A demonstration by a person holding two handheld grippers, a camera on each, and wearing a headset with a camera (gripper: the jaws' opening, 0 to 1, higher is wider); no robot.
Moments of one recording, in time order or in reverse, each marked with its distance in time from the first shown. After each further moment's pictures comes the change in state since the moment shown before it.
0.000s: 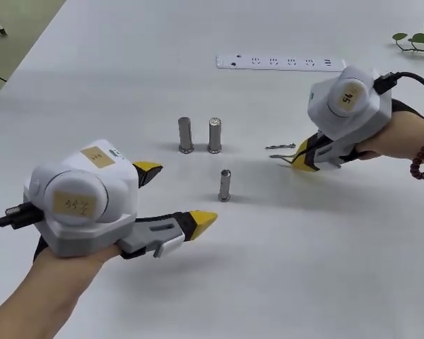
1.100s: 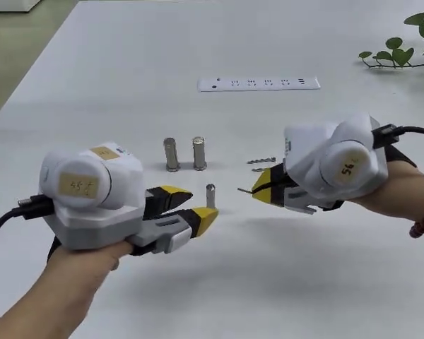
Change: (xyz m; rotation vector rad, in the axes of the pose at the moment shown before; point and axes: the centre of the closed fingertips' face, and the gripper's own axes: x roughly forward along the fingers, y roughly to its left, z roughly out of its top) left arm 0.005 -0.039 0.025 -0.132 -0.002 -0.136; right arm -0.047 0.080 0.063 -0.238 -0.198 -0.088
